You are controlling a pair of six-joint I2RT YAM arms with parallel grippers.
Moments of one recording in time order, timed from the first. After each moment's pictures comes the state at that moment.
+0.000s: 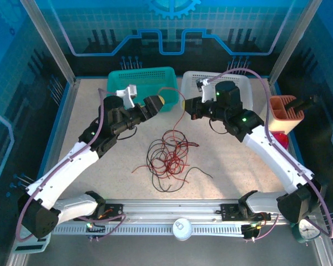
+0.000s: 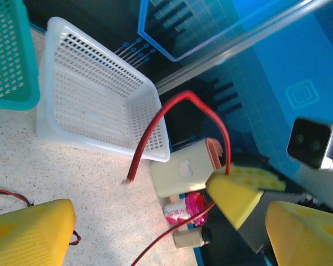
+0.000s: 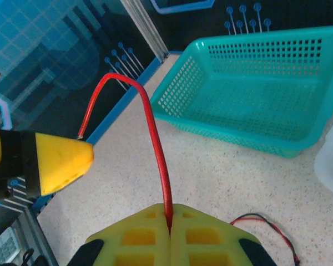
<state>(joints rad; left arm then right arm) -0.51 1.13 1.05 -0.12 0.24 -0.93 0.50 1.28 1.29 -0.41 -0.34 0.36</state>
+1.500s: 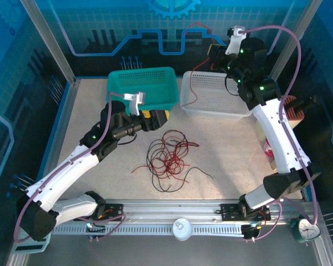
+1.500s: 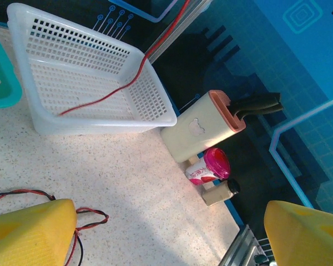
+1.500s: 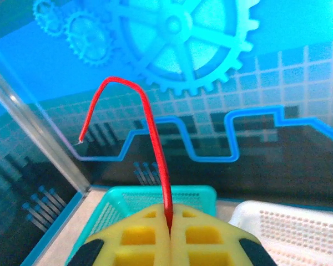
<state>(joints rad) -0.54 1.11 0.99 -0.13 0.33 -0.69 0.30 1.53 1.86 -0.45 -0.06 0.32</state>
